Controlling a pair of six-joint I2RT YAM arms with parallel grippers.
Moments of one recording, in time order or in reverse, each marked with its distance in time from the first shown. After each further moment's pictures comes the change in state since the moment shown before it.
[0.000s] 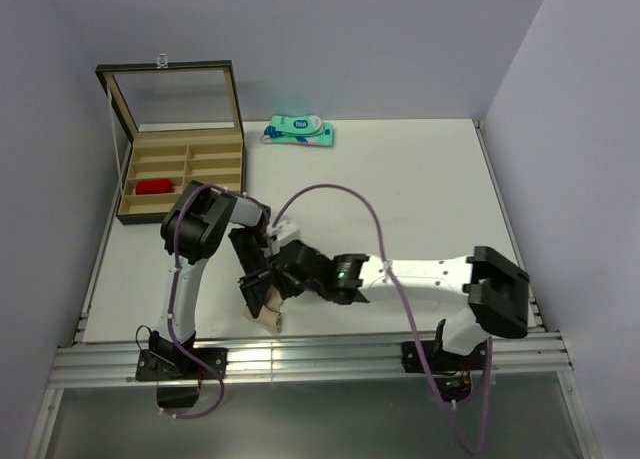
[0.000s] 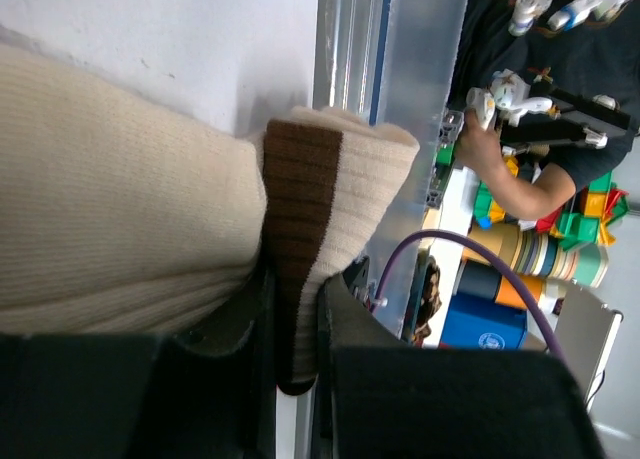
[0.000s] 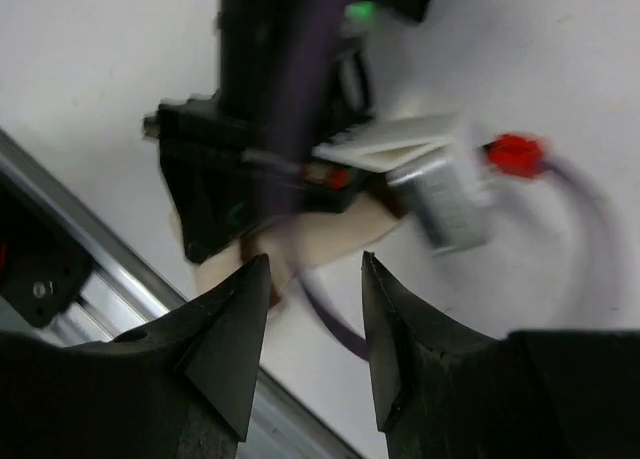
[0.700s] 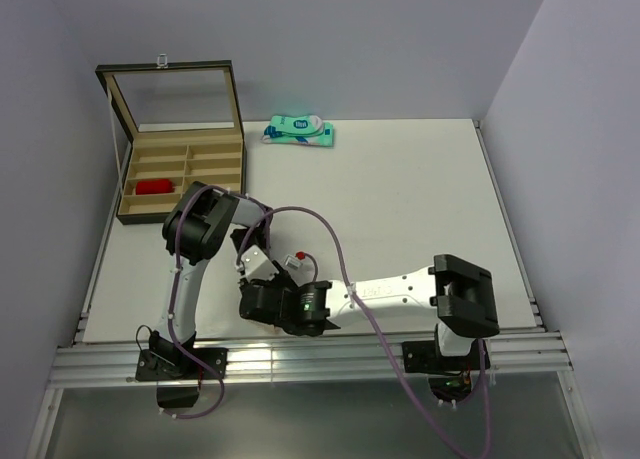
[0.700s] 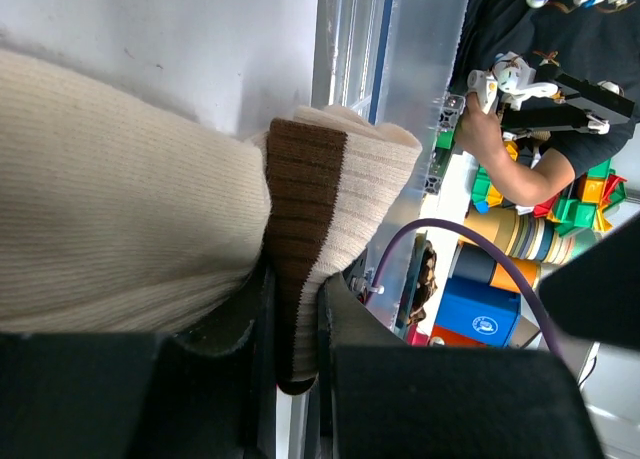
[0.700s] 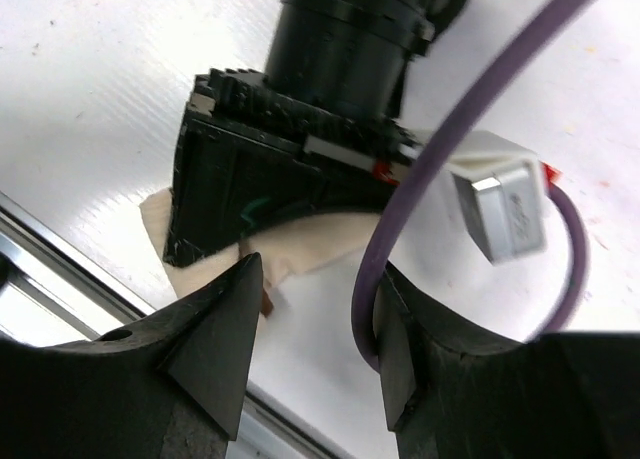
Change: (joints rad) left arm -0.014 0.000 0.001 -0.003 -0.030 -0.019; right arm 0.251 0.245 0.215 -0.156 0.351 -0.065
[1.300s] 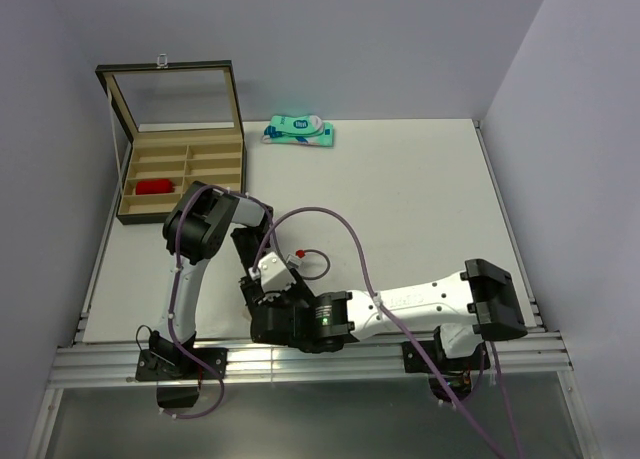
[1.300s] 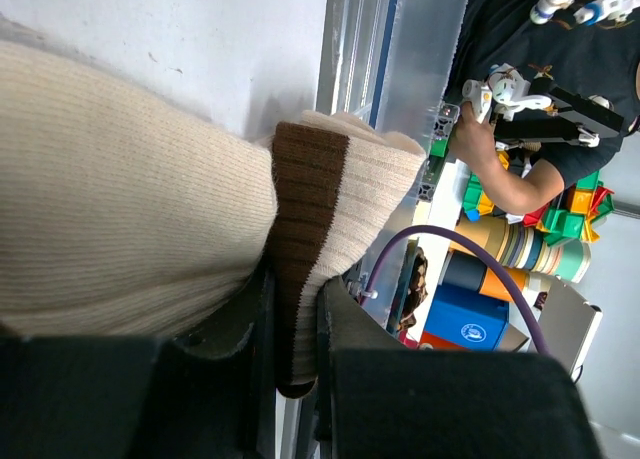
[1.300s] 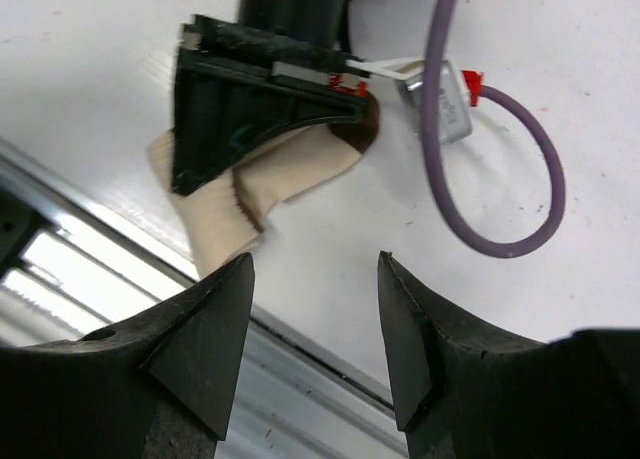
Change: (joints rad) left arm 0.001 0.005 0.013 -0.001 -0.001 -0.034; right arm 0.106 -0.141 0.019 -0.272 0.160 0.212
